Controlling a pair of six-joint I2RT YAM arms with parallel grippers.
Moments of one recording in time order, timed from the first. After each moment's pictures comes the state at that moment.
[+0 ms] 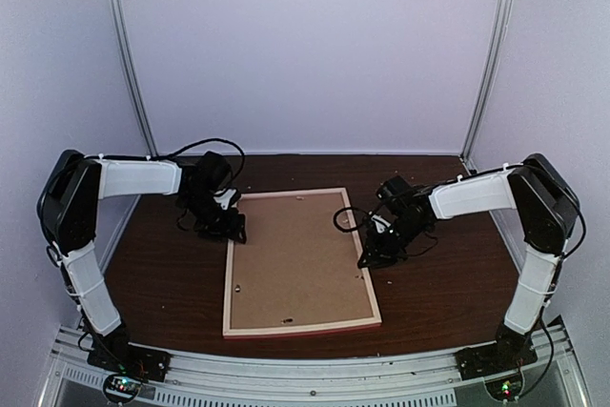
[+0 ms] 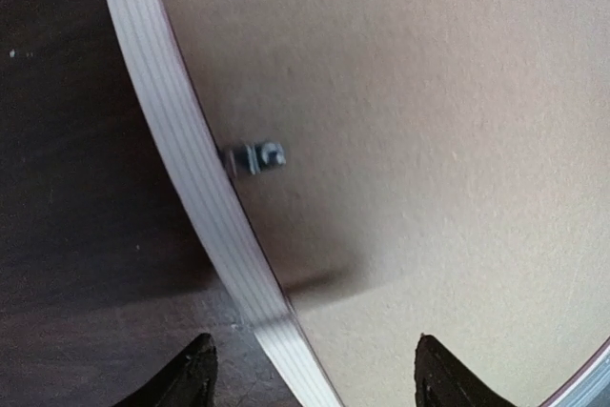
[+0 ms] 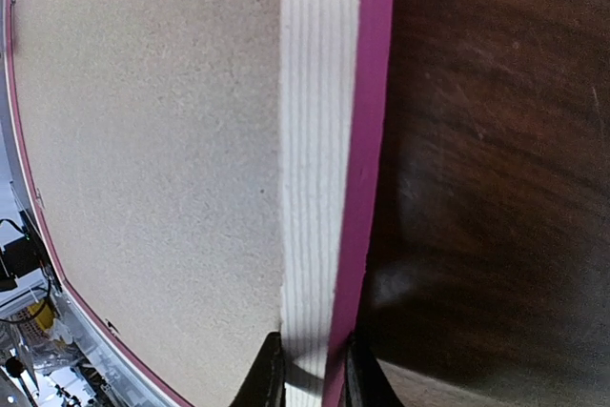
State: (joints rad) left arm -0.49 1.85 1.25 -0.68 0.19 -0.28; right arm 0.59 1.86 1.07 -0.48 -0.45 0.53
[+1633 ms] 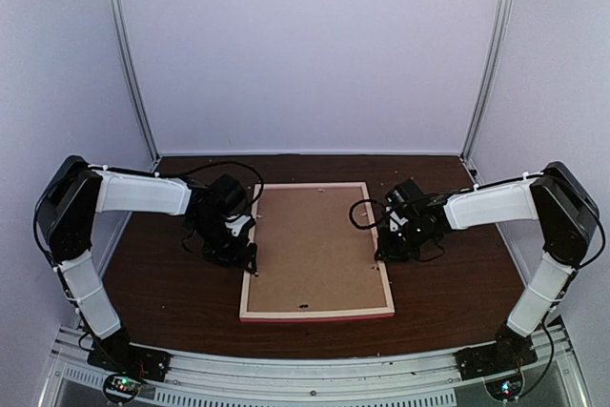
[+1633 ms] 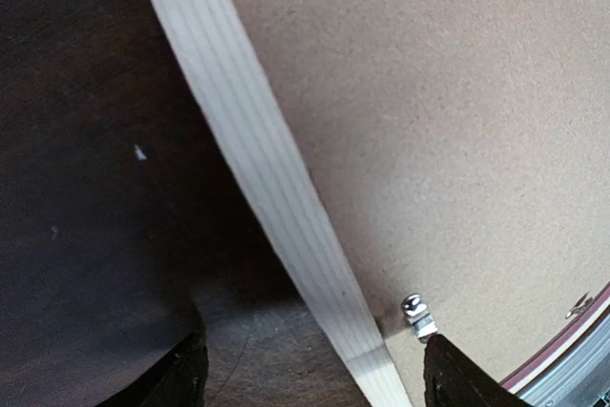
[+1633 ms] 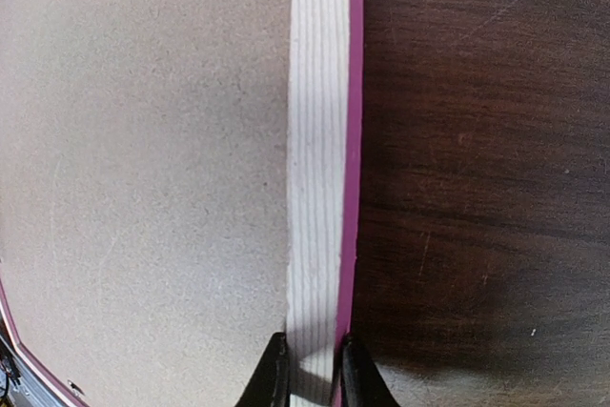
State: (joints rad) left arm -0.64 1.79 1.11 -0.69 0.21 -0.30; right arm 0.61 1.71 0.93 -0.36 -0.12 0.64
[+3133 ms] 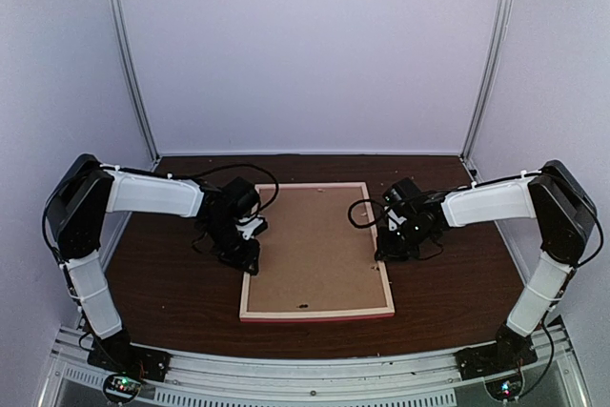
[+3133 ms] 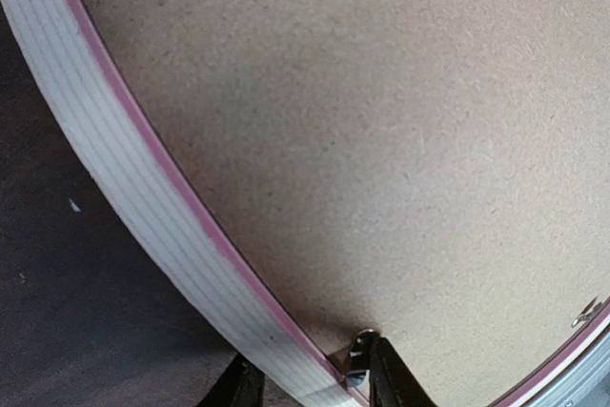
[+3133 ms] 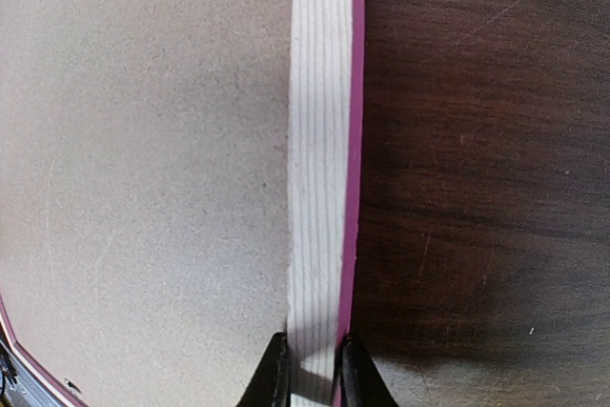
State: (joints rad) left arm -0.71 1.85 1.17 -0.69 0.17 -0.25; right arm 0.61 1.72 0.96 -0.39 -0.11 0.63
